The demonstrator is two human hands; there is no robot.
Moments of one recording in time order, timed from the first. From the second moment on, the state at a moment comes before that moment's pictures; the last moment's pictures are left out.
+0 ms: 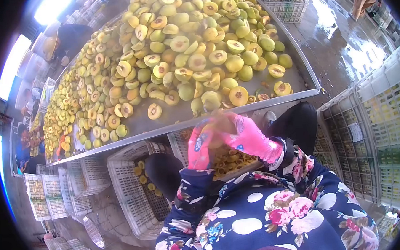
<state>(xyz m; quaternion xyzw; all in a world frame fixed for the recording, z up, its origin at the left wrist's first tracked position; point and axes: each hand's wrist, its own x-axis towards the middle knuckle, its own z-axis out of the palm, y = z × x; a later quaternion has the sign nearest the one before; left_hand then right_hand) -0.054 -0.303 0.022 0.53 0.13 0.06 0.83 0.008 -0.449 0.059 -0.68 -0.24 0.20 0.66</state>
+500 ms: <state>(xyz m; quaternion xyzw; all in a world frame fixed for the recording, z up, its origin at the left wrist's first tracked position) -0.054 -0.323 0.018 0.58 0.23 0.13 0.77 0.015 -0.447 0.050 -0.73 -0.27 0.23 0.58</state>
